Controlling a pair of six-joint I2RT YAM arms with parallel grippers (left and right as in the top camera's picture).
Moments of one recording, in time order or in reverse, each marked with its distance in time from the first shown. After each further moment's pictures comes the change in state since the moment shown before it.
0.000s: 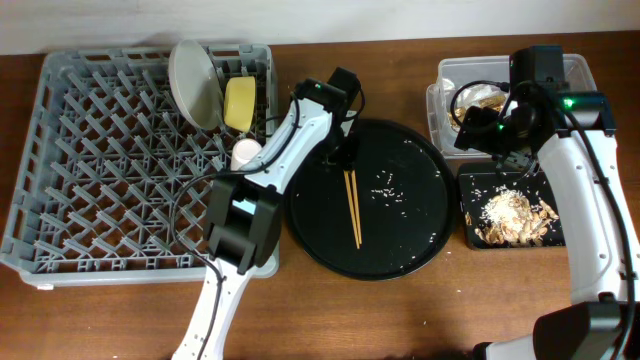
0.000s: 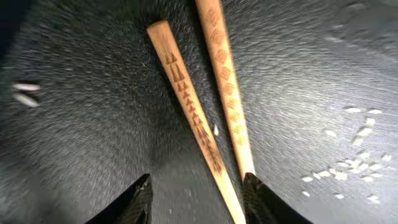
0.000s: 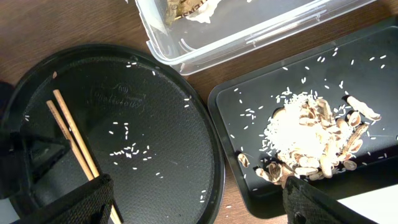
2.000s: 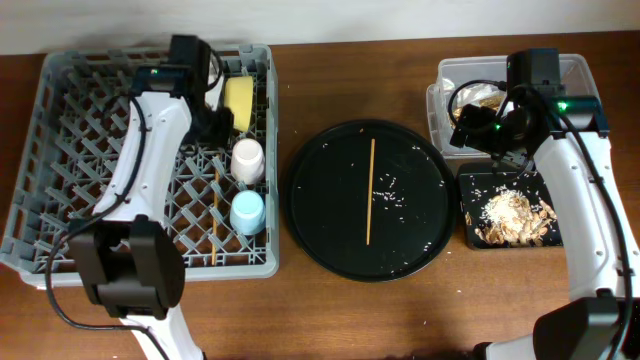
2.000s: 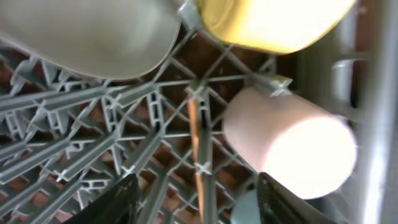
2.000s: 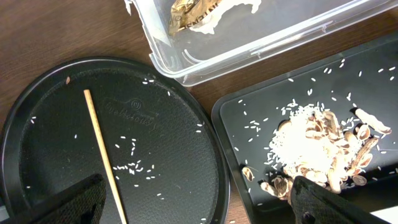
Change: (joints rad) left arm 0.426 -0.521 -0.402 0.063 -0.266 0.277; right arm 0.000 0.000 -0.047 0.081 0.000 0.000
